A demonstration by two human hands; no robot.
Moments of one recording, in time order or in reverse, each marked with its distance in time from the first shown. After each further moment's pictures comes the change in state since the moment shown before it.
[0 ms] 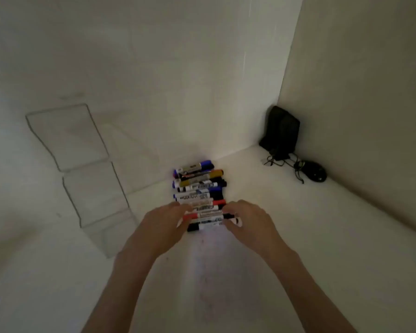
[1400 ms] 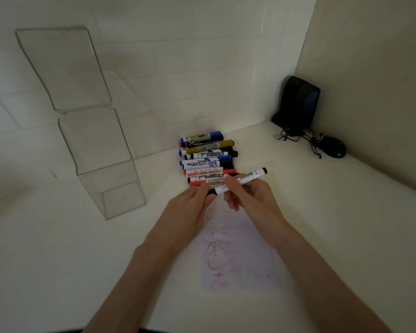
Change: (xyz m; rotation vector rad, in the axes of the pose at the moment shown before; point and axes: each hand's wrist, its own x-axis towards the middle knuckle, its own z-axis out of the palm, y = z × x) left_hand -0.027 0.004 0.083 -0.177 0.182 0.150; right_hand -0.023 -0.031 0.030 1.165 0.066 0.150
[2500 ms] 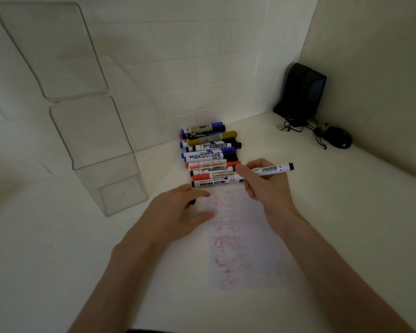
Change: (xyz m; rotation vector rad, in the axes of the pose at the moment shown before) left_hand -0.010 -0.027 -0.024 -0.060 -0.166 -0.050; right_hand 0.017 -0.003 0.001 0.010 0.305 0.136
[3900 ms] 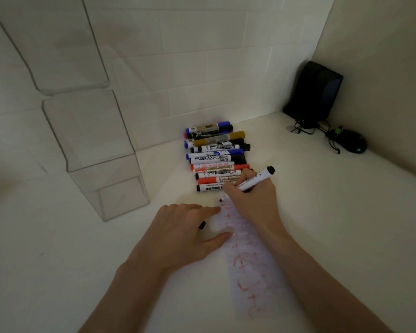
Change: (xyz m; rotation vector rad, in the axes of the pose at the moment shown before) left_hand -0.009 0.009 0.017 0.214 0.082 0.005; right_hand 0.008 0.030 0.034 -0.299 -0.011 -0.251
